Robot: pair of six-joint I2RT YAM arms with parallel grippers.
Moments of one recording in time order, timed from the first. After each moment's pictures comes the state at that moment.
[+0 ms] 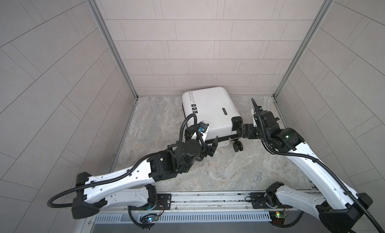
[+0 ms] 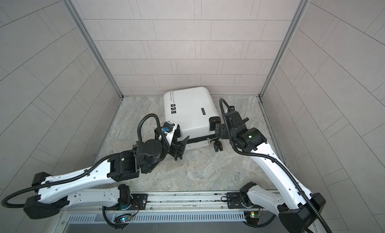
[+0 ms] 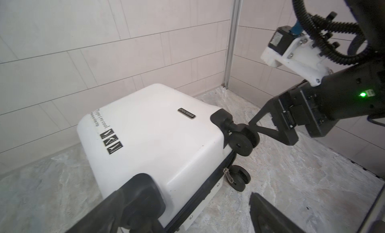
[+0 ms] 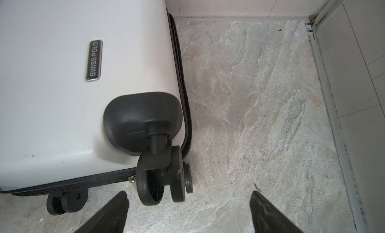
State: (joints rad) left arm -1.24 1.02 1.03 -0.33 -0.71 -0.16; right arm 0.44 1.07 1.17 -0.91 0.28 0.37
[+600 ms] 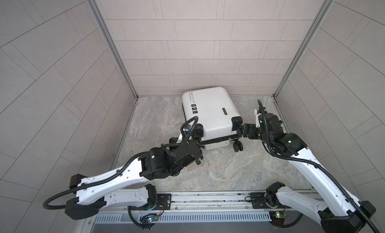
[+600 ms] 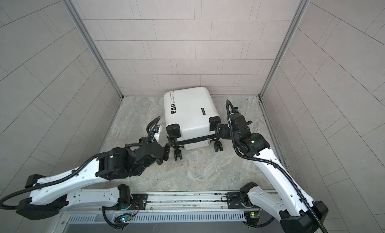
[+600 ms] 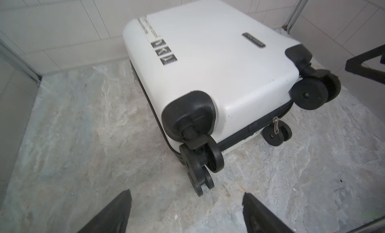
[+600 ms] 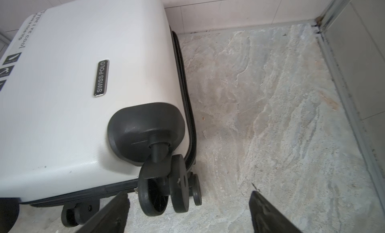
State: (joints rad) left arm -1.24 1.06 1.16 -0.99 -0.72 -0.71; right arm 0.41 0.99 1.06 -0.78 0.19 0.39
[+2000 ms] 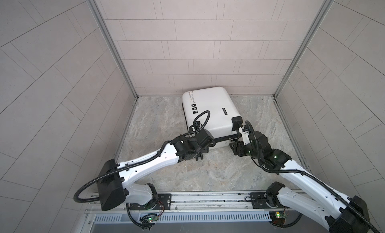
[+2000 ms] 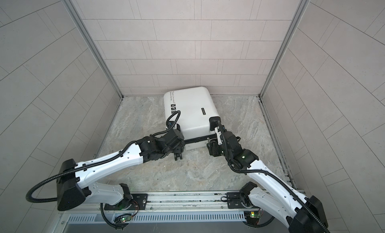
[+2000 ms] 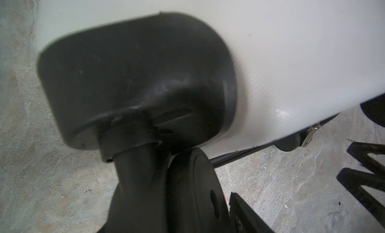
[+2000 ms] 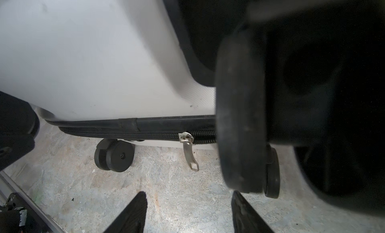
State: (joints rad) left arm -1.00 1.35 1.10 -0.74 -0.42 -0.81; right arm 0.54 0.89 0.59 -0.38 -0.04 0.45
